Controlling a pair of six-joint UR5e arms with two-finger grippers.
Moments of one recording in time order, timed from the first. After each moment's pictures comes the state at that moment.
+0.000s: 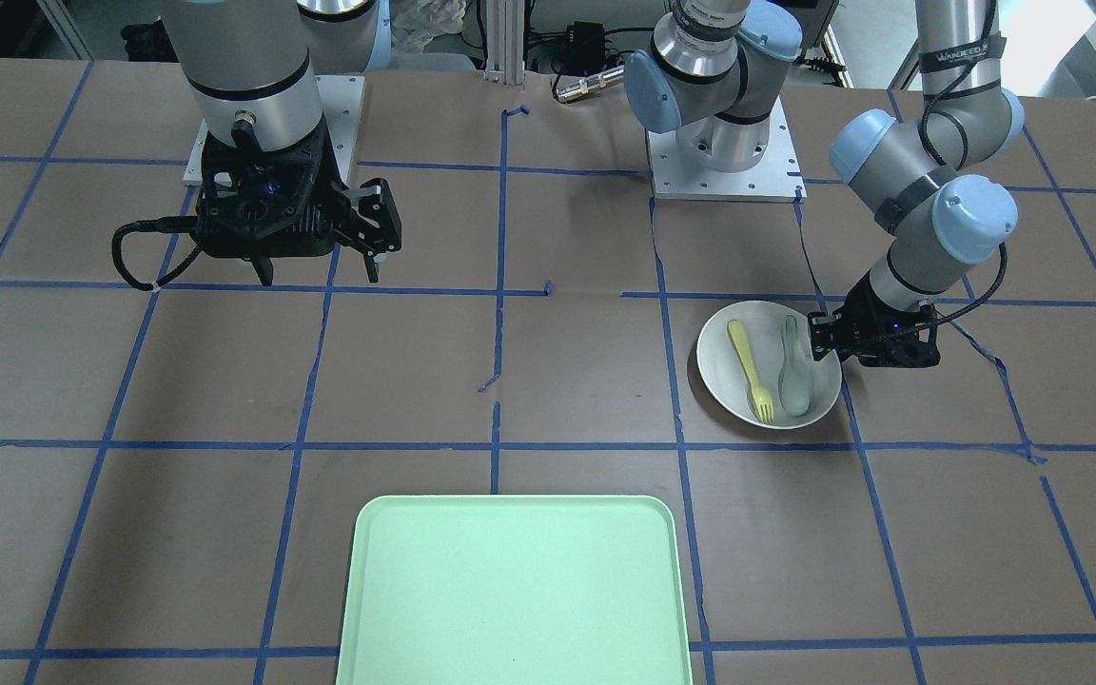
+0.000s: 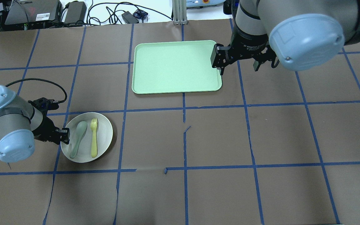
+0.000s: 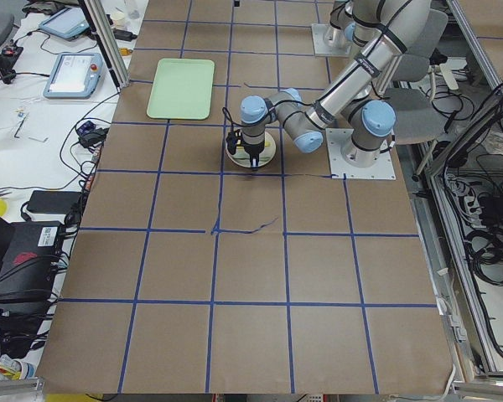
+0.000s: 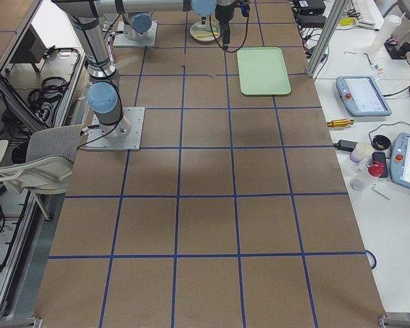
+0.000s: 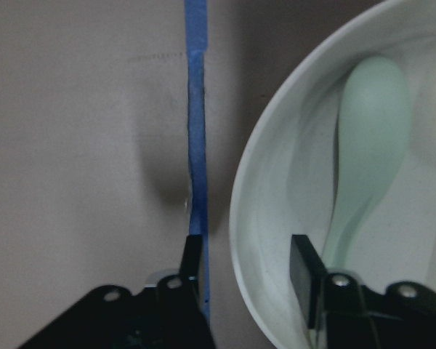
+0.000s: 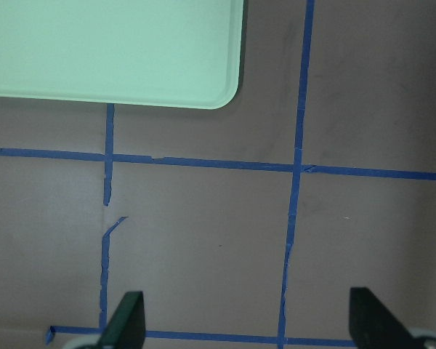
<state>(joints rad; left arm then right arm) -1.07 -1.73 -2.25 -0.79 1.58 0.49 1.74 -1.49 1.55 -1.69 -1.59 0.10</state>
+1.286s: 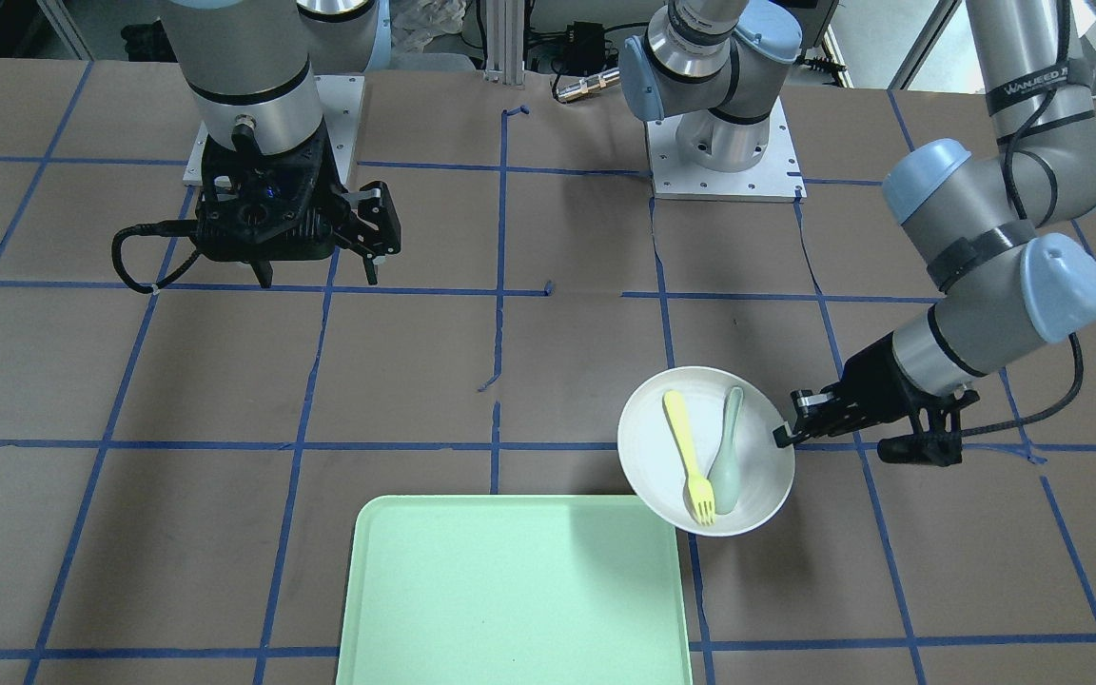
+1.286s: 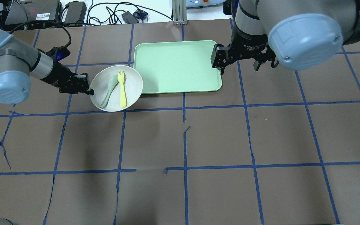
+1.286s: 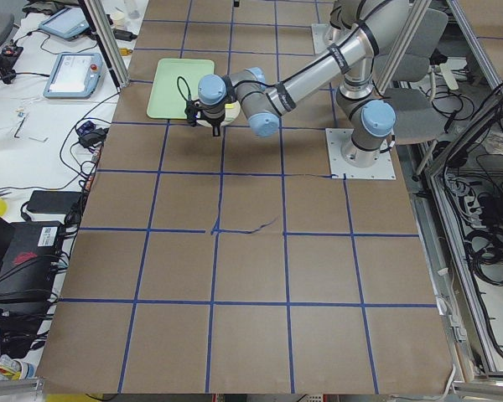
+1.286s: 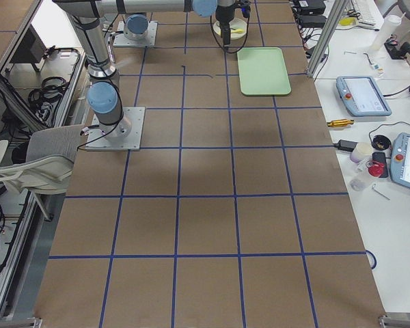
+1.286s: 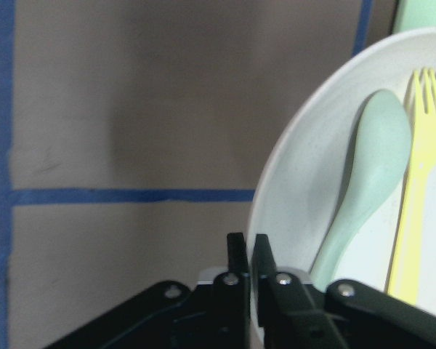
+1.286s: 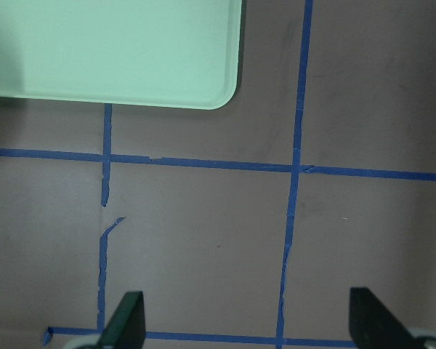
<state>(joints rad) -1.27 -1.90 -1.78 -1.11 1.16 0.19 1.74 -1.49 1.55 -1.69 -1.60 0.10</state>
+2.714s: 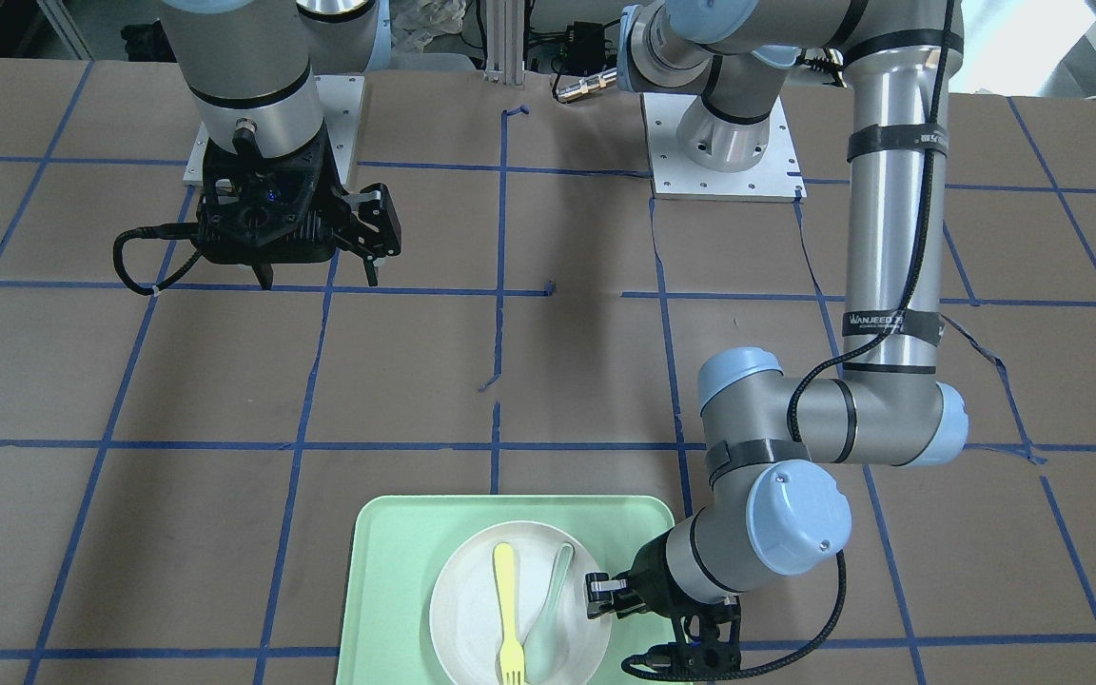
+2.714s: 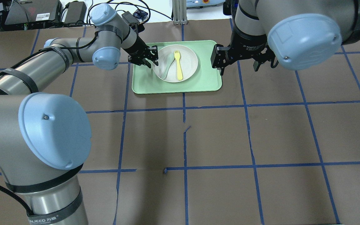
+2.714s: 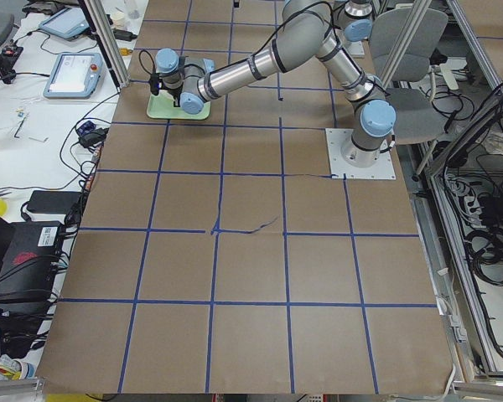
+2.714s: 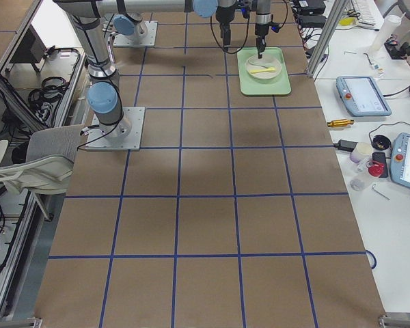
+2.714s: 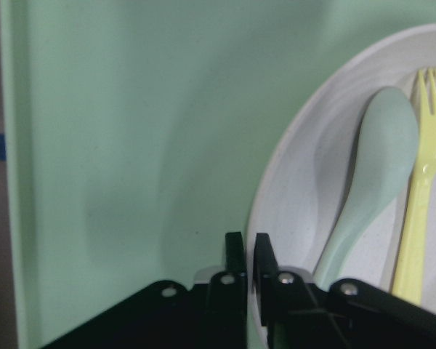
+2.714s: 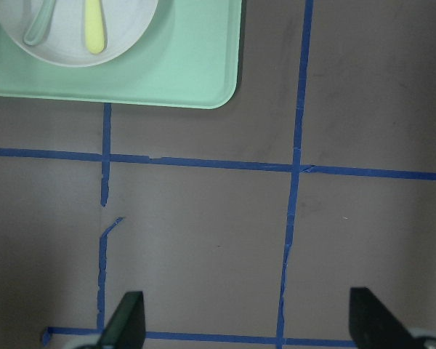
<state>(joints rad) -1.60 -2.33 -1.33 -0.95 1.23 -0.11 1.74 -1.48 1.55 -1.69 -1.60 0.10</state>
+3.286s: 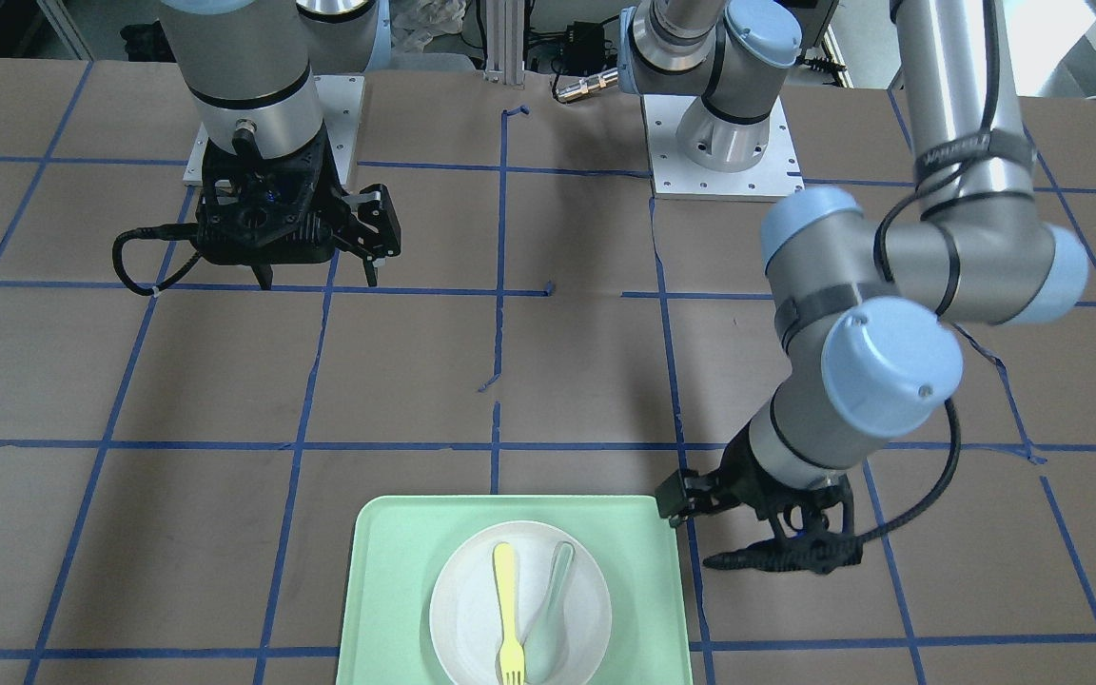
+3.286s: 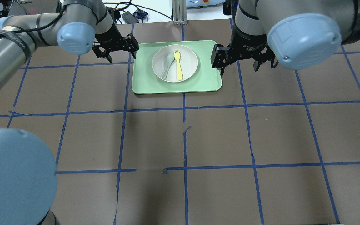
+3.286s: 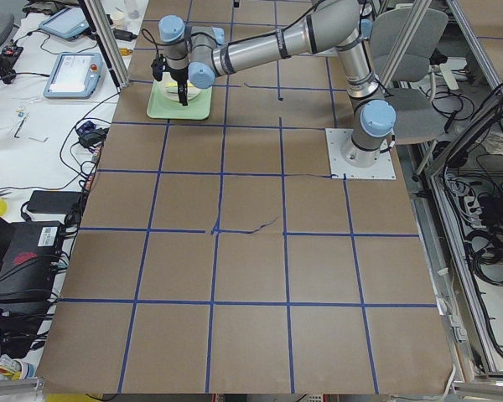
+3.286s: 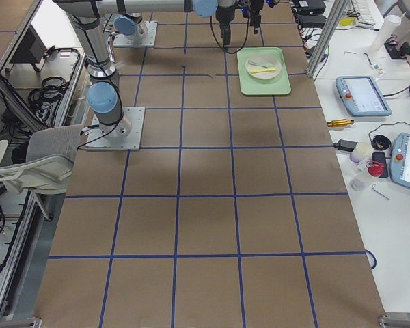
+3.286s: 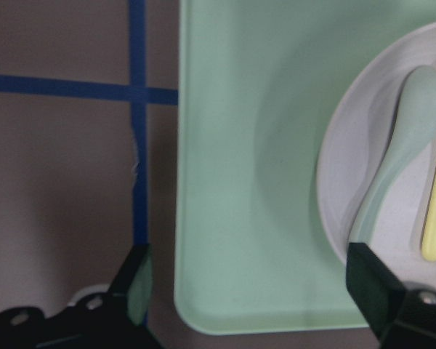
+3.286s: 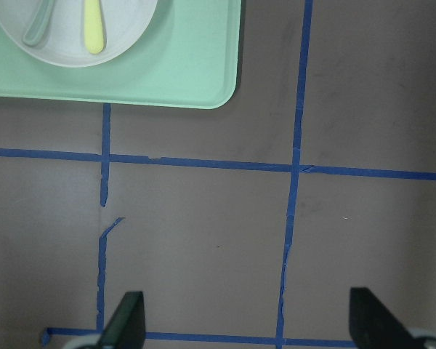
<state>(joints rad) -1.57 -2.02 -1.40 -1.25 1.51 -0.11 1.74 -1.48 1.55 -1.69 -1.60 0.10</state>
